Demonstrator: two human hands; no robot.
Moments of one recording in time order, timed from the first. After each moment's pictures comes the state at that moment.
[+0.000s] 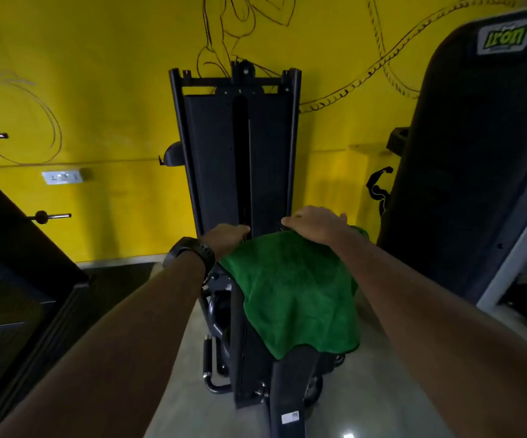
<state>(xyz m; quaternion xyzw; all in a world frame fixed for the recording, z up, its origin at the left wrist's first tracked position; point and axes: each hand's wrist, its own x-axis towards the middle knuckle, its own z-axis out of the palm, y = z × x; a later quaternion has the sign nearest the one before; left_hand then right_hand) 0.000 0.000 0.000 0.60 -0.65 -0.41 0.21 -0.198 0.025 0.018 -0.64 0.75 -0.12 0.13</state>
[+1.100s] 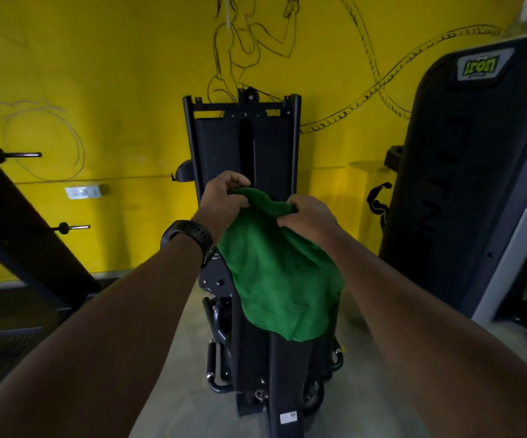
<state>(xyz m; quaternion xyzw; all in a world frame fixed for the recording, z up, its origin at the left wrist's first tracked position) -0.001 0.089 0.079 0.44 -0.65 -0.34 0.52 -0.183 0.104 0.057 -0.65 0.69 -0.31 0.12</state>
